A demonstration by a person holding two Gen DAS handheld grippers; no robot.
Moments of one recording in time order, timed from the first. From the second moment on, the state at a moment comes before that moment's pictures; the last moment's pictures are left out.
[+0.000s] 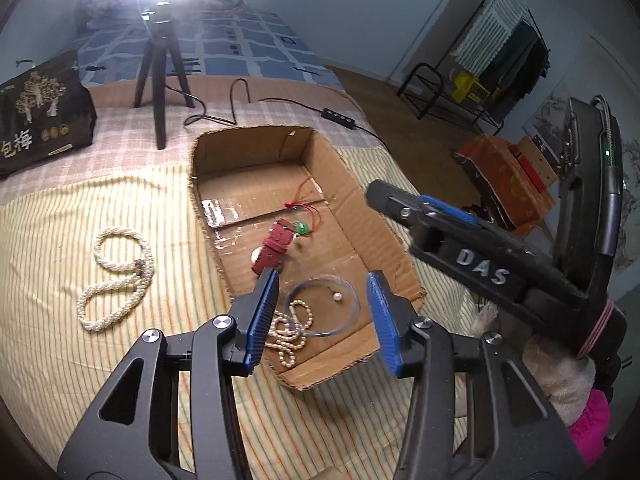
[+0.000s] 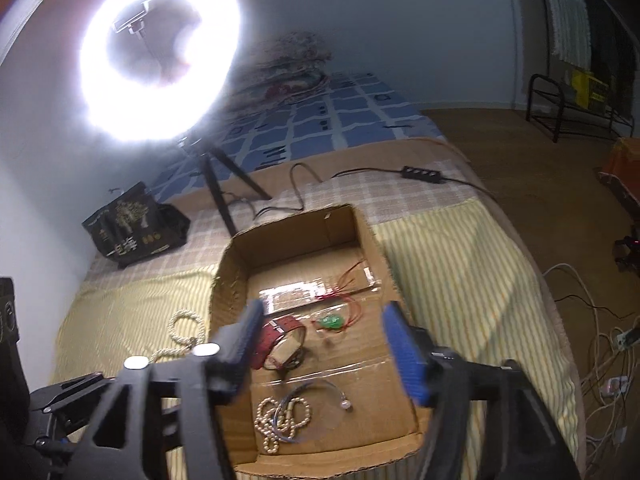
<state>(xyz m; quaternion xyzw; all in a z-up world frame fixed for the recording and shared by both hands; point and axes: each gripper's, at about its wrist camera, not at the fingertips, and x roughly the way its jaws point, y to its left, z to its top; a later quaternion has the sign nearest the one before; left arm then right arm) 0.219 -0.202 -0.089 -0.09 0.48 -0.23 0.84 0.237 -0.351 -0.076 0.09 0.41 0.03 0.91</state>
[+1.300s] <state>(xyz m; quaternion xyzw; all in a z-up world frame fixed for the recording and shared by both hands) 0.191 -0.112 -0.075 -0.06 0.47 -0.17 0.87 0.218 -0.316 -0.052 0.08 0.37 0.05 0.92</state>
